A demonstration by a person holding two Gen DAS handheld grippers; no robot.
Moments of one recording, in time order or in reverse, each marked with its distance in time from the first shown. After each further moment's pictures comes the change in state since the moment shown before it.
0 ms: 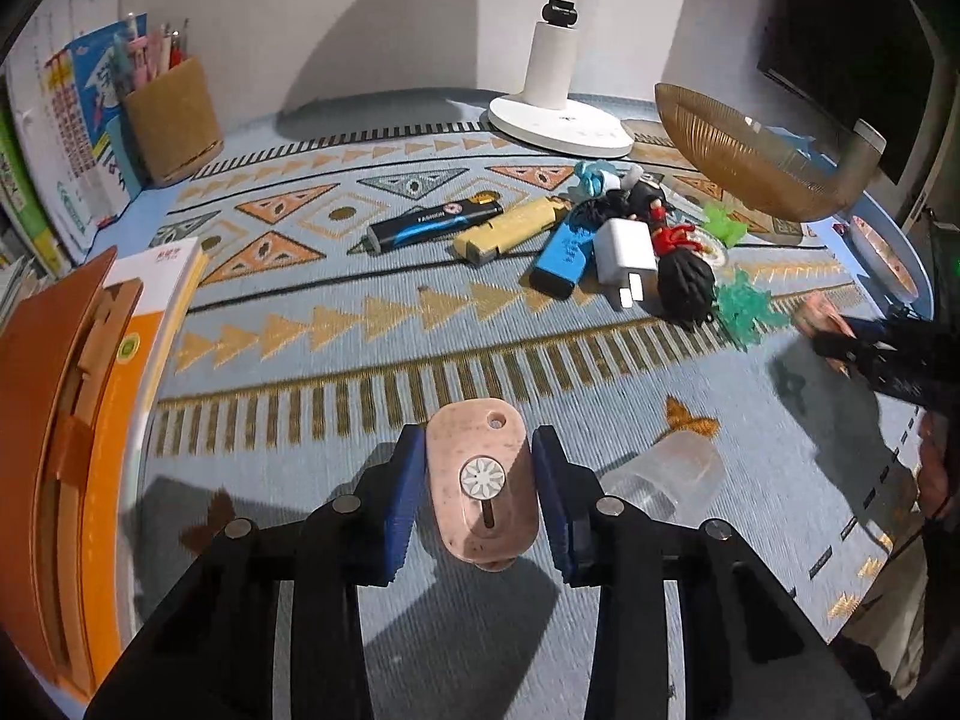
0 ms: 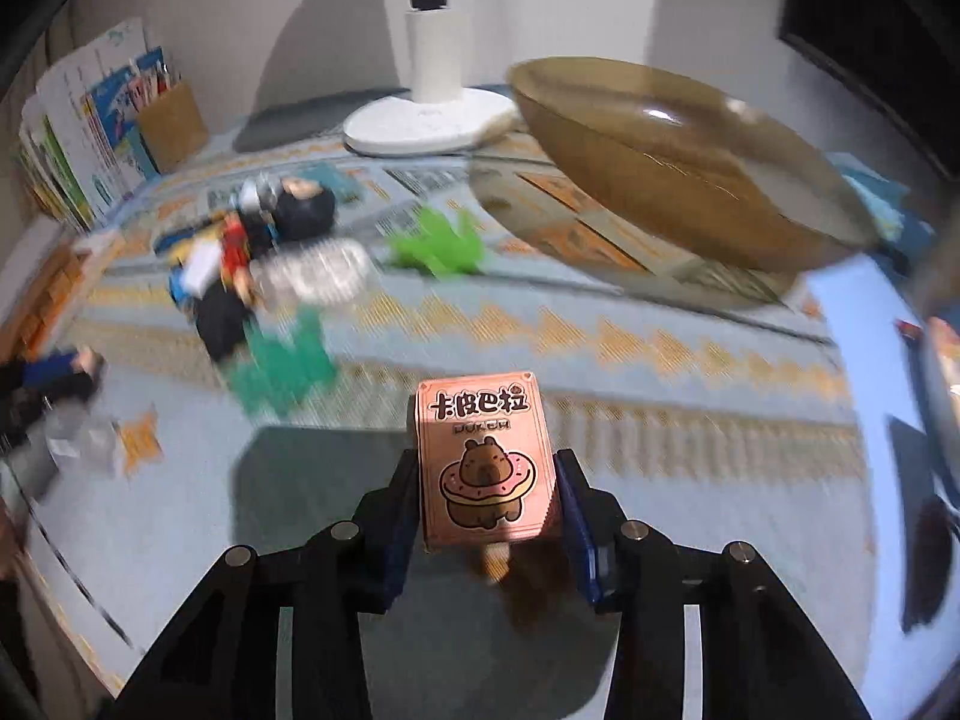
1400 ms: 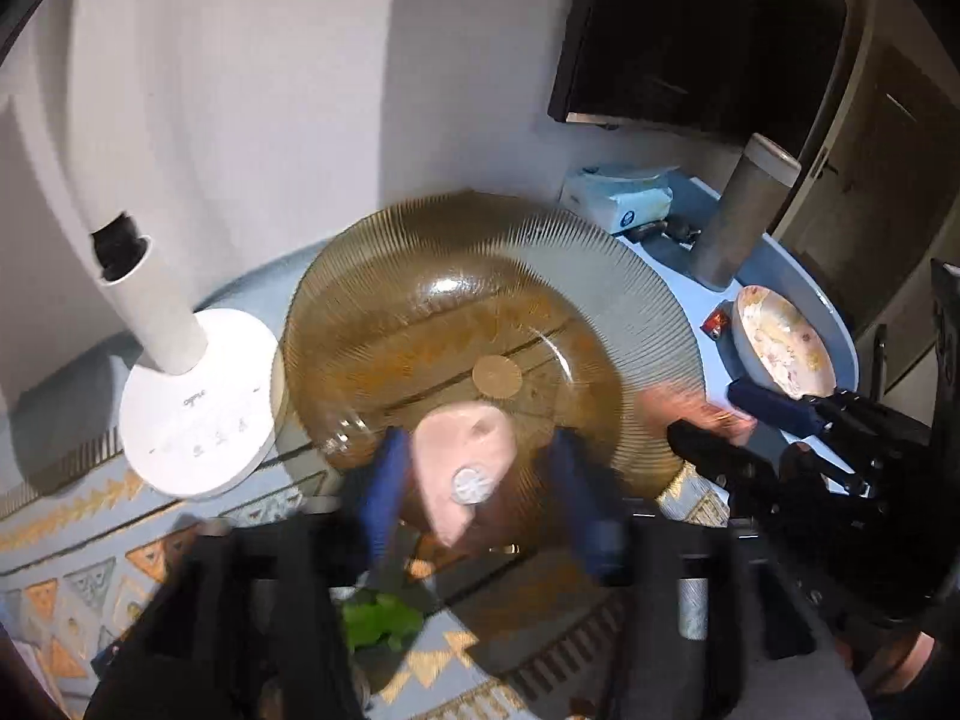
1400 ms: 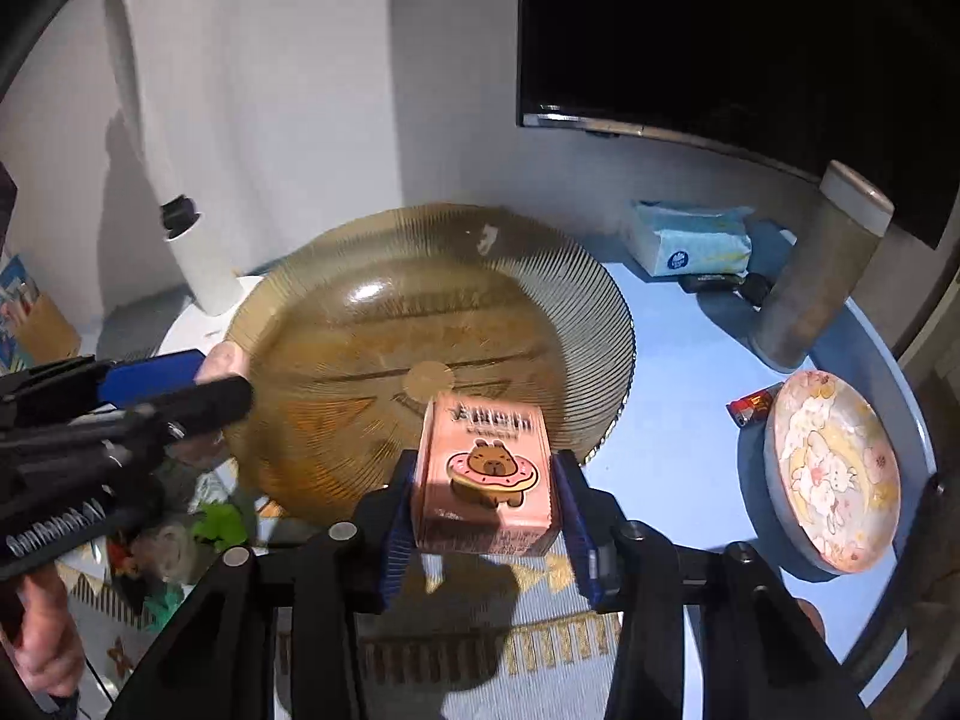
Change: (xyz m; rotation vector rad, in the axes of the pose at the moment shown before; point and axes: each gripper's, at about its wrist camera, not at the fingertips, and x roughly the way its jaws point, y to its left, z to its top) left arm 0.090 -0.240 0.236 0.231 0.033 -0.260; right arm -0.038 -0.148 0.106 0.280 -0.089 -0.164
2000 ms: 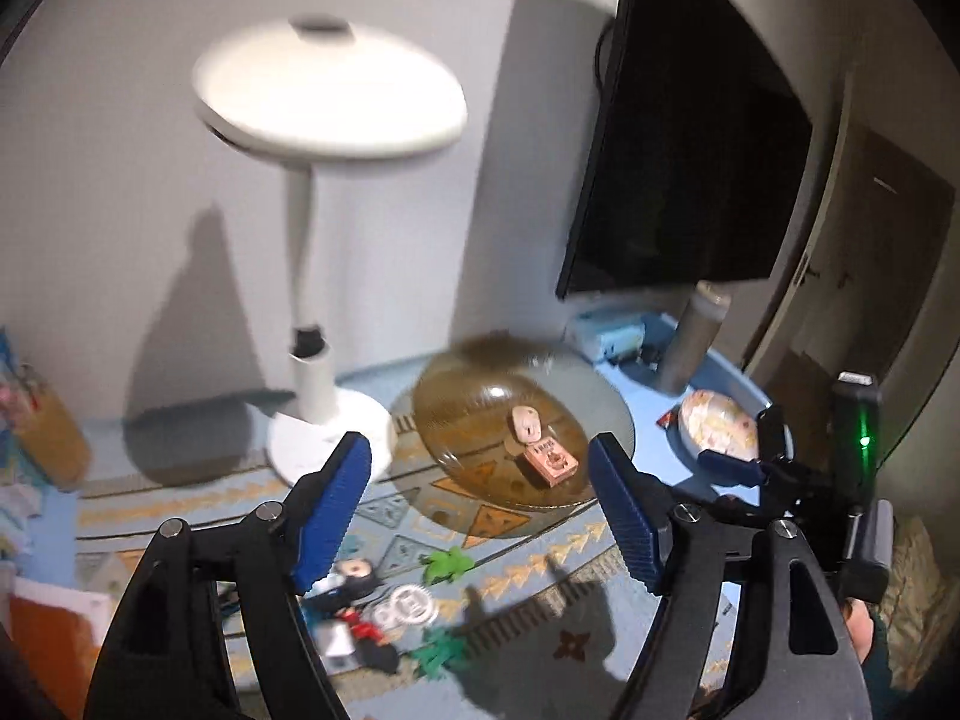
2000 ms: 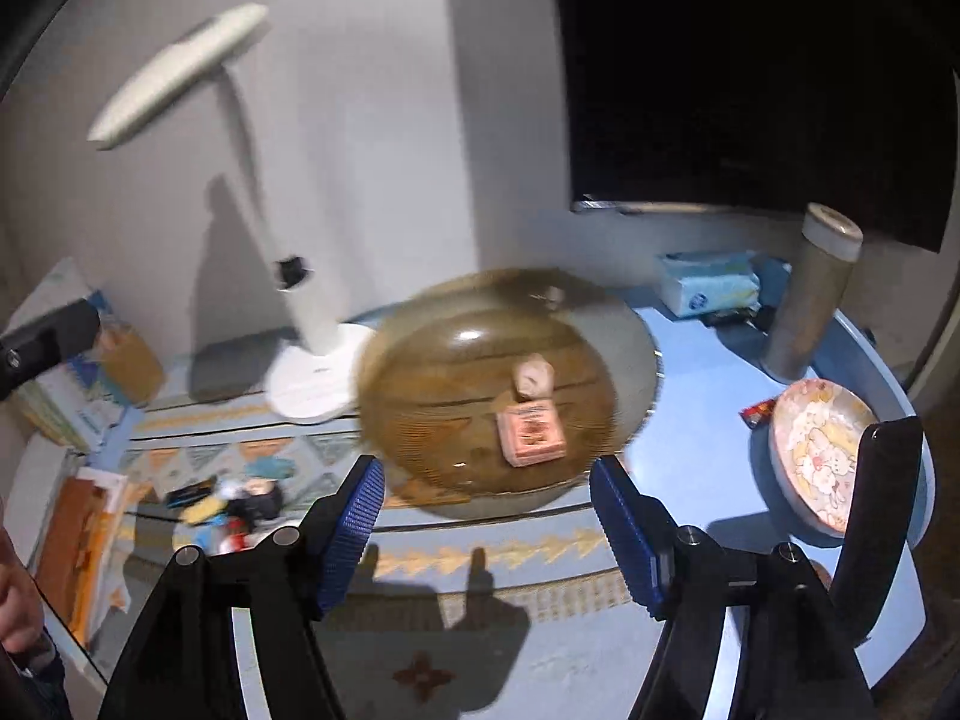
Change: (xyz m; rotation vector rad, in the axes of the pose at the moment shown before) left arm -0.226 0.019 -0.049 -0.064 -0.330 0.053; right arm -0.108 0.034 -0.025 0.009 -0.143 0.134
